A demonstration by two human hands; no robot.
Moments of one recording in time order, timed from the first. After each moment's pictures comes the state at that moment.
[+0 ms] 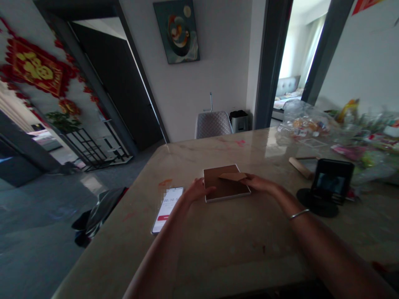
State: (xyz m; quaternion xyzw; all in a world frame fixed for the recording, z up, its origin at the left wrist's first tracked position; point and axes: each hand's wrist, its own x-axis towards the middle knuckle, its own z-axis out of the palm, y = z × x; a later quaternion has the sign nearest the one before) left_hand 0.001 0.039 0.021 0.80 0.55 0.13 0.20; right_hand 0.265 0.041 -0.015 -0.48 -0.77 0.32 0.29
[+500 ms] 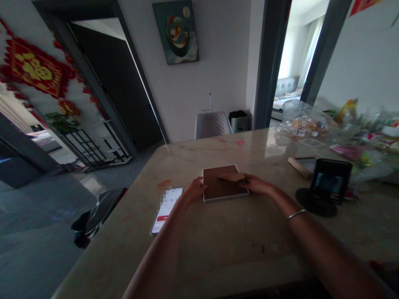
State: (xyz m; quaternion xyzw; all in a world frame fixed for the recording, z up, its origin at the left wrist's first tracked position) left_hand -0.004 0.057 -0.001 0.76 0.62 0.14 0.16; right_hand 0.269 0.047 -0.026 -0.48 -0.75 0.33 0.31
